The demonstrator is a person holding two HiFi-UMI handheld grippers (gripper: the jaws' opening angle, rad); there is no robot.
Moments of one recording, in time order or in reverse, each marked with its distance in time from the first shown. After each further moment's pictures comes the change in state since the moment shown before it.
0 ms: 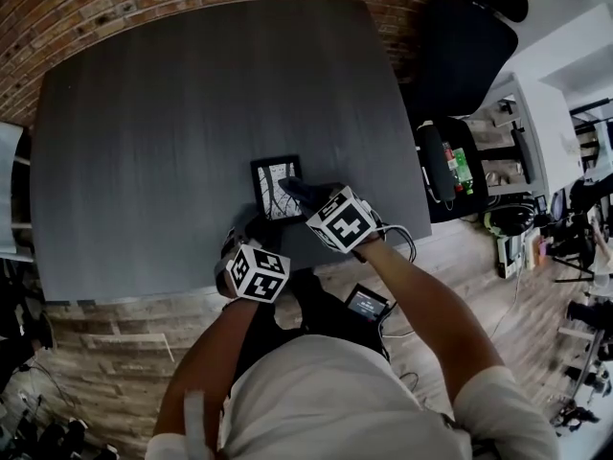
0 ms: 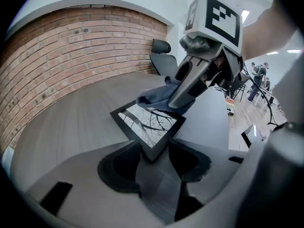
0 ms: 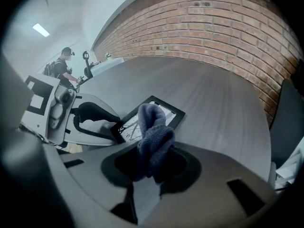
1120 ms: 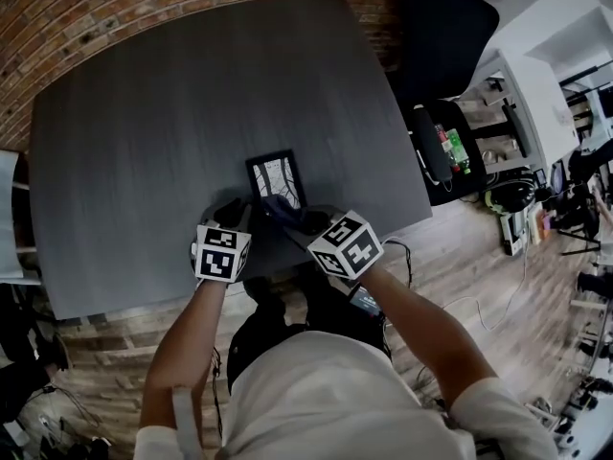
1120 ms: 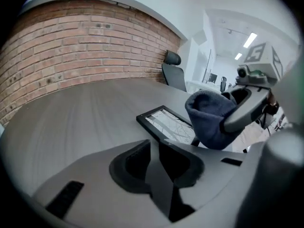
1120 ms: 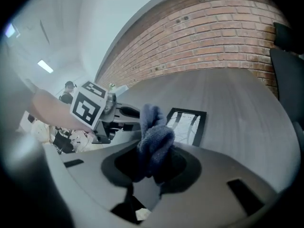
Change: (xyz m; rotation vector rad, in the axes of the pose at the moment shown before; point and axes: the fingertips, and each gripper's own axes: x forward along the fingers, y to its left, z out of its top) left arm -0.014 0.070 0.008 -0.149 -0.103 -0.074; right arm -0.029 0.072 0.014 0.226 -0.271 0.149
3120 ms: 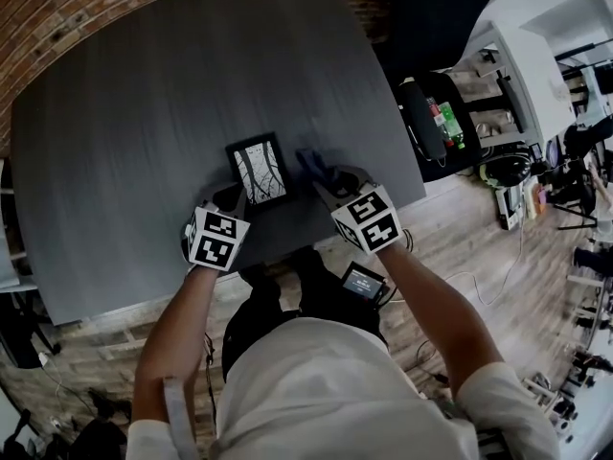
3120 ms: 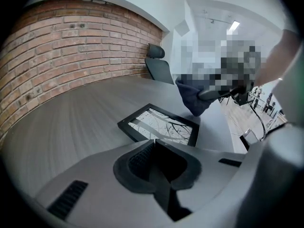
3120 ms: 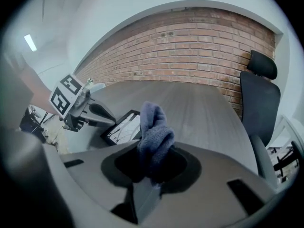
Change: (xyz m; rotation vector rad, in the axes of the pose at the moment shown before) left arm 0.030 -0.027 0.006 0.184 0.057 -0.086; right arm -0.051 -0.108 -0.011 -0.071 -0.066 -0.331
